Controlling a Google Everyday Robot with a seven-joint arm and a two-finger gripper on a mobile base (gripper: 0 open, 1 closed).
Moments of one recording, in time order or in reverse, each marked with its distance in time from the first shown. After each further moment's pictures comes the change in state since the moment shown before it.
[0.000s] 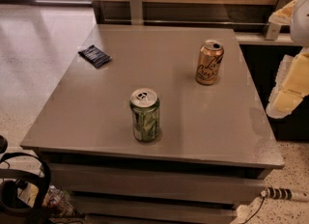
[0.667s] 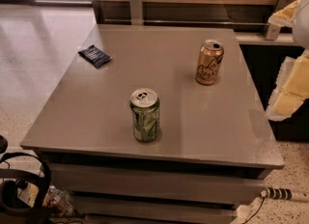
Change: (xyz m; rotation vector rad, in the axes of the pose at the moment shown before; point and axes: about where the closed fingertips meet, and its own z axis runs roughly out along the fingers) arm -0.003 0.006 -0.003 -0.005 -0.038 0.005
